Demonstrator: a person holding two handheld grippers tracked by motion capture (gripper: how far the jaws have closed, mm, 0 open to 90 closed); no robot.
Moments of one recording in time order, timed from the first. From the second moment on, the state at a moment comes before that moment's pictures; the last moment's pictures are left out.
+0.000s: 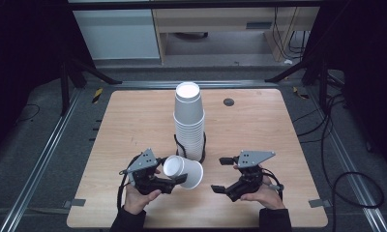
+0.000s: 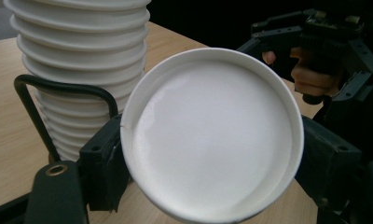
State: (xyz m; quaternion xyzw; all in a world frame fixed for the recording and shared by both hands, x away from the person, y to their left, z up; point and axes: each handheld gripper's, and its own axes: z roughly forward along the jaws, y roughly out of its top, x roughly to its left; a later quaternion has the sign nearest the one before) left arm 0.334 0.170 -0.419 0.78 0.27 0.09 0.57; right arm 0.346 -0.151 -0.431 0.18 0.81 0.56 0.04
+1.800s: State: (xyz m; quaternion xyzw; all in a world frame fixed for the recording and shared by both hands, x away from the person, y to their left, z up) left arm 0.320 0.149 -0.424 0.75 0.20 0.05 0.62; right arm 0.348 -0.125 -0.460 0.17 0.79 0.59 -0.03
